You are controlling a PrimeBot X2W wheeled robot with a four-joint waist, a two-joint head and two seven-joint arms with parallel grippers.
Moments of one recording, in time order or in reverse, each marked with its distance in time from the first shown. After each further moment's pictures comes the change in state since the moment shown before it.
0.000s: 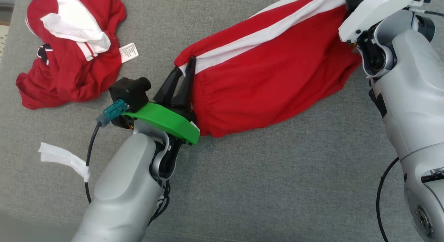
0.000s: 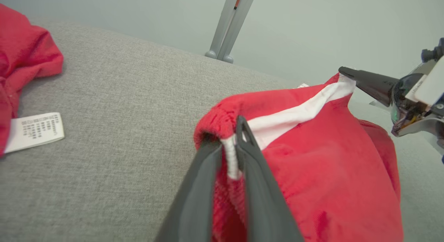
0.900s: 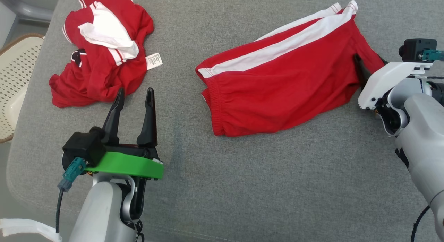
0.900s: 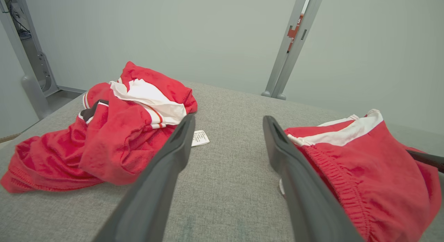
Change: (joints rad) left arm 0.343 -0.013 0.331 -0.300 0.315 0.018 -0.002; right arm 0.210 -0.171 0.266 0.076 0.142 0.000 -0.007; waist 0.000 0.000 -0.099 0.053
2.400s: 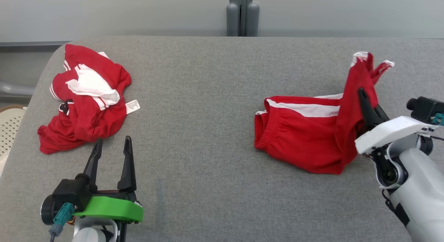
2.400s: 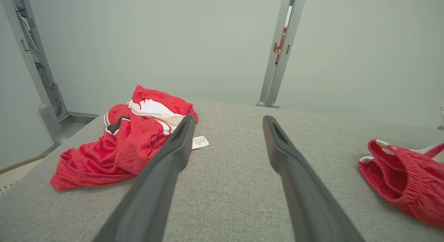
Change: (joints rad) left arm 0.222 -0.004 0.152 -0.031 0.147 -0.022 0.000; right arm 0.382 -0.043 -0.045 -0.395 0.235 0.001 -0.215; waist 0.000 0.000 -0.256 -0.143
